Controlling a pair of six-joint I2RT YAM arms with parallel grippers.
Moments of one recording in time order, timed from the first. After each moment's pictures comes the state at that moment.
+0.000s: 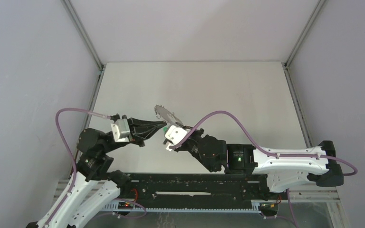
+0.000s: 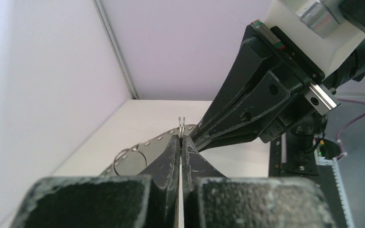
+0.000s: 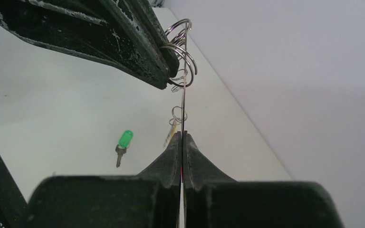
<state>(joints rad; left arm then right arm) -0.55 0.50 0.72 0.11 0.67 -0.04 1.51 1.24 1.16 -0.03 0.75 -0.48</state>
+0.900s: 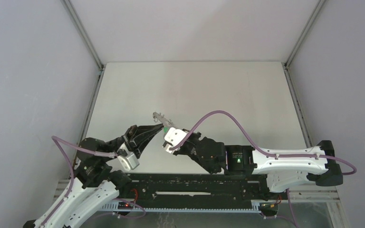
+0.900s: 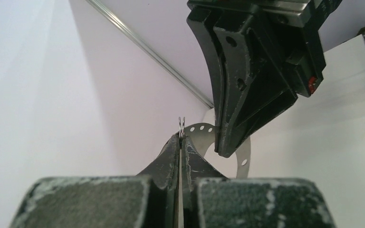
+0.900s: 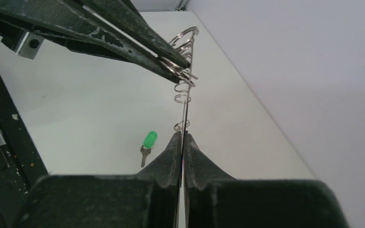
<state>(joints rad) -0.68 0.38 0.65 0.06 0.62 0.67 1.53 1.25 1.16 -0.05 0.69 -0.39</state>
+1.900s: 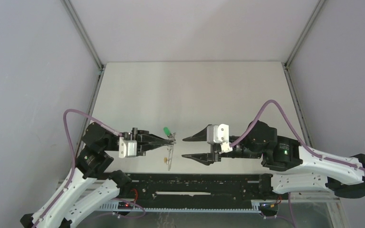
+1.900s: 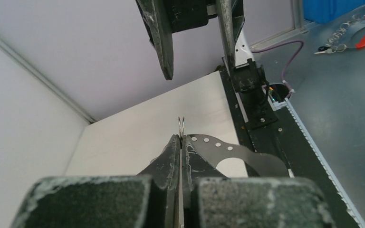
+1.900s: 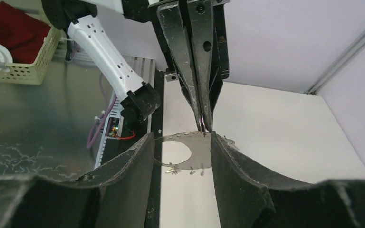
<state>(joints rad) -0.65 0.55 0.80 -0.10 0.97 0.33 1.37 0.92 1.16 -0.23 -0.13 -0.22</state>
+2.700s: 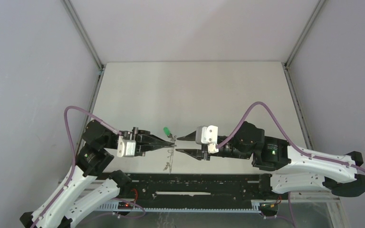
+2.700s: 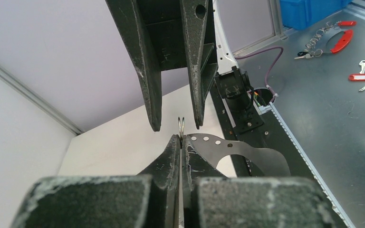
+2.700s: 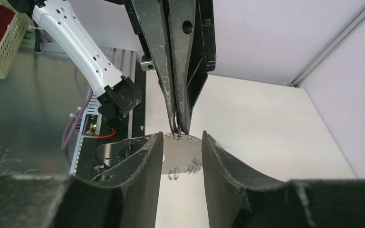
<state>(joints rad) -0.65 0.59 0.84 -0.08 1.06 0.30 1.37 0.98 1.12 -0.16 -0.07 -0.28</state>
